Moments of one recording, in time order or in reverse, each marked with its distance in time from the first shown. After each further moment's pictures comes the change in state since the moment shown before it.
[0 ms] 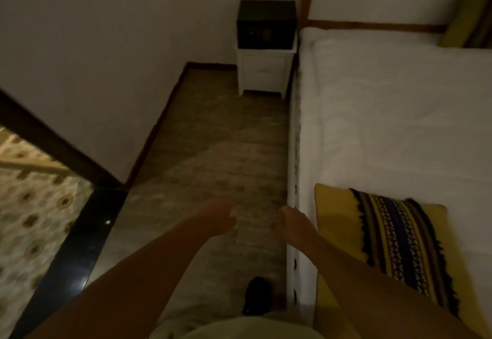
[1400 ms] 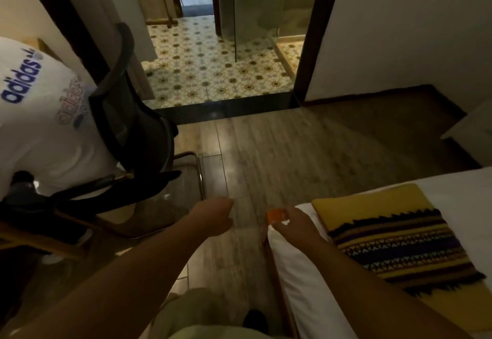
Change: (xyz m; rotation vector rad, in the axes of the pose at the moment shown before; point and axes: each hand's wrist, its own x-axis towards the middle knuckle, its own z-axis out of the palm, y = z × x) left_hand -0.438 0.383 0.437 -0.542 0.456 -0.951; right_hand -0.367 0.275 0.018 -0.585 -0.592 -0.769
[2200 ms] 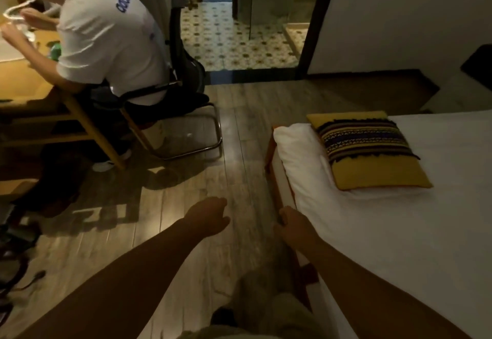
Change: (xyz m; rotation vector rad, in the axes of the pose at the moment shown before) left_hand -0.478 0.038 0.250 -0.130 0.052 -0.121; right_hand -0.471 0.132 0.187 -0.024 -0.163 -0.003
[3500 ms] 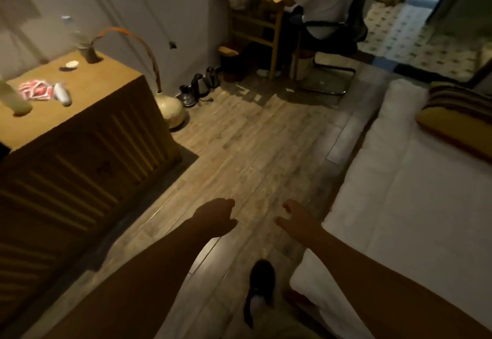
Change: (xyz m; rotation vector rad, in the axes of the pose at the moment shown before) left_hand -0.748 0.317 0.450 -0.229 0.100 -0.643; right_hand -0.589 0.402 0.162 -0.499 -0.425 -0.523
